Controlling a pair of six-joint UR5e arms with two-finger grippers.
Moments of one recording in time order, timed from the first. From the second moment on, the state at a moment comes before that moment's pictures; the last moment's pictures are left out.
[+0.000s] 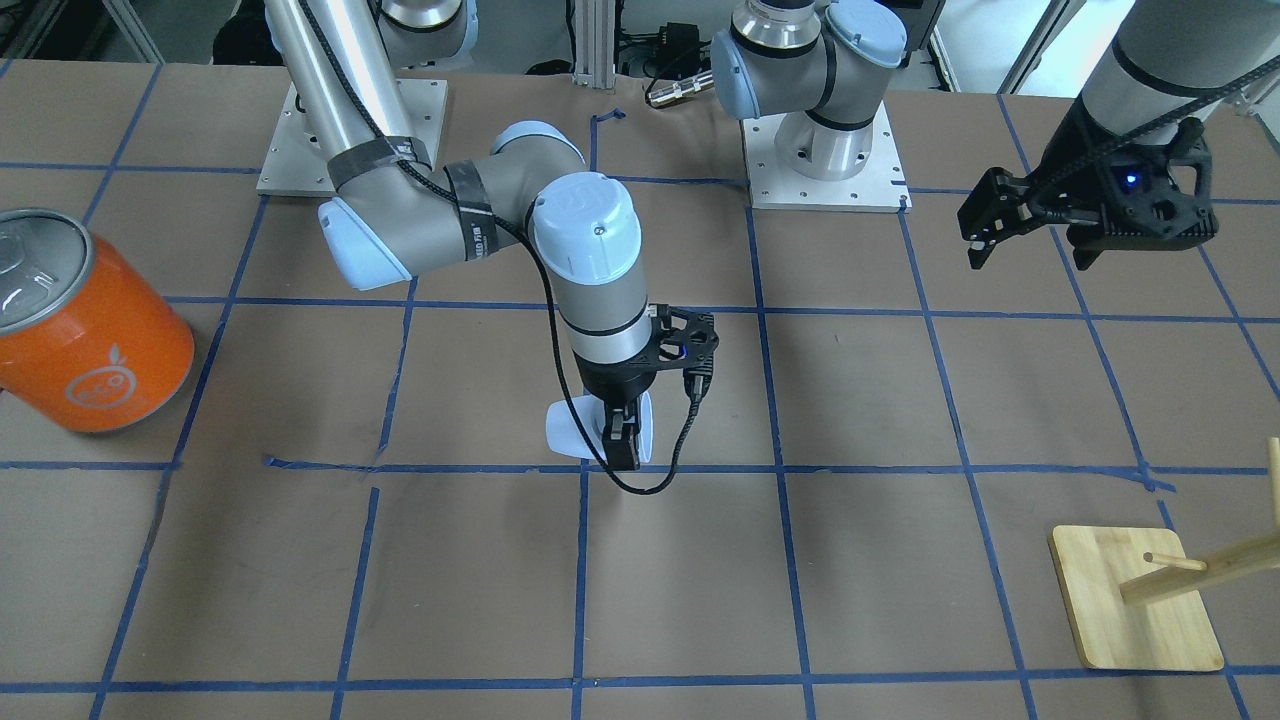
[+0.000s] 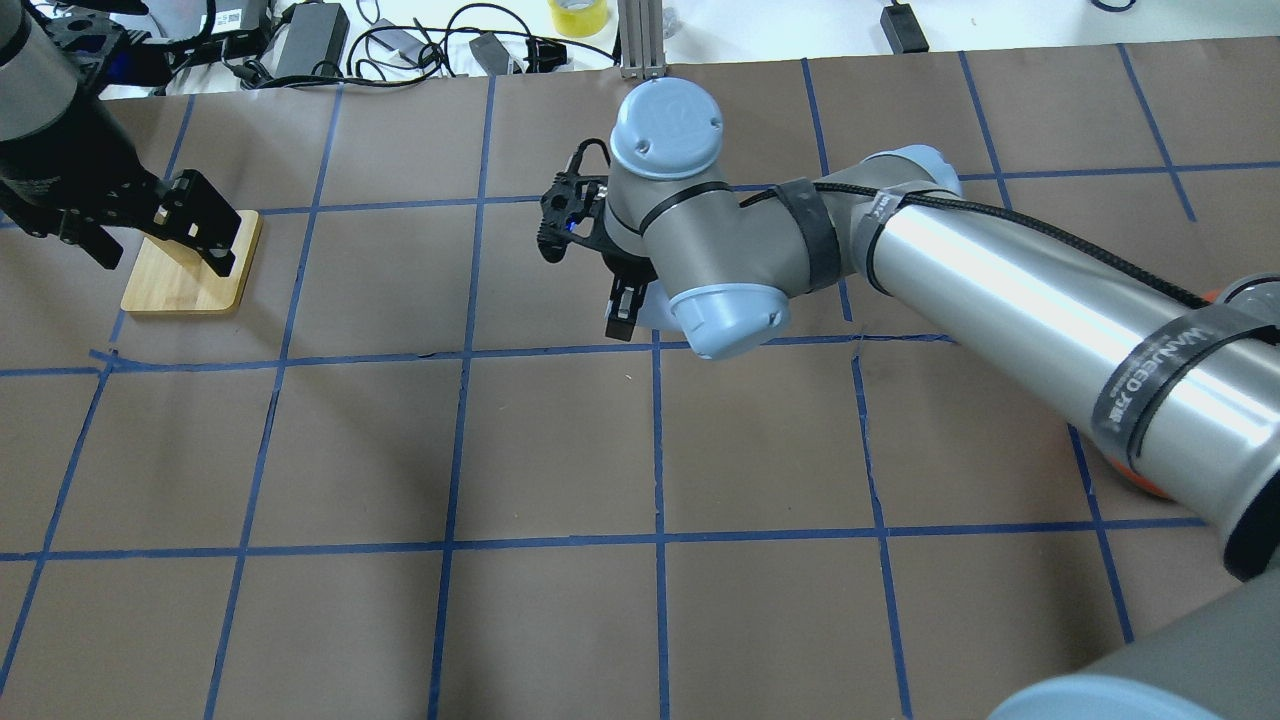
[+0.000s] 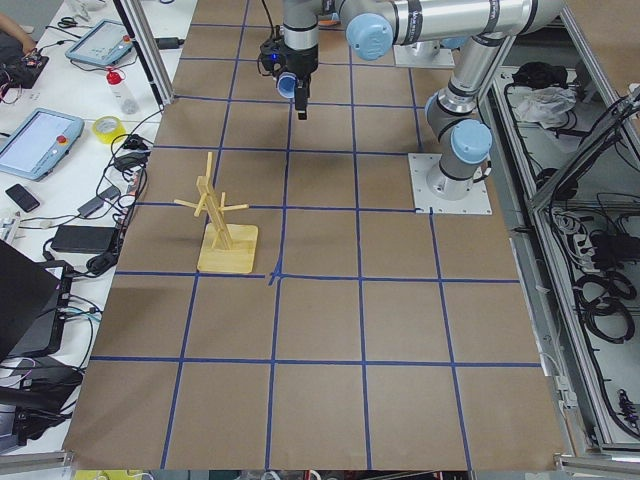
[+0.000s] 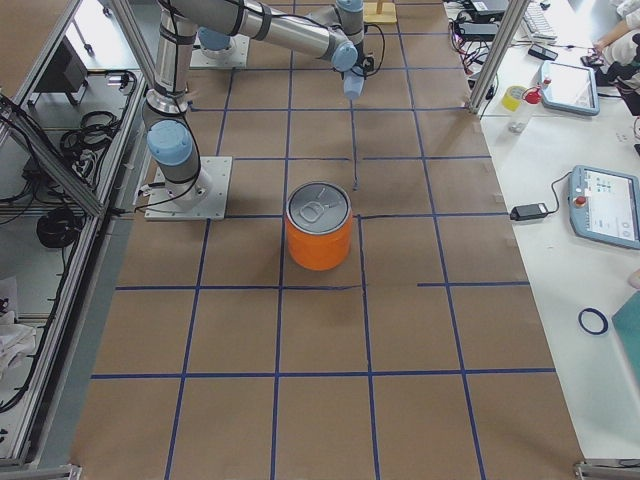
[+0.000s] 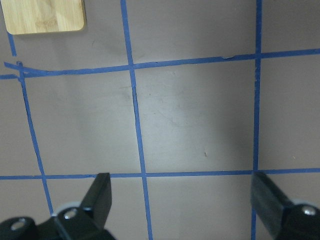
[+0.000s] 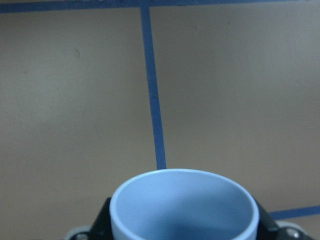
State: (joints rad) left arm -1.31 -1.53 -1.61 -1.57 1.68 0.30; right arm 2.01 -1.09 1.64 -2.31 -1.48 -1.08
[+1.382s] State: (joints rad) left arm -1.31 -1.54 -1.63 -1.55 1.68 0.28; right arm 2.03 -0.99 1.63 -2.40 -1.48 -1.18
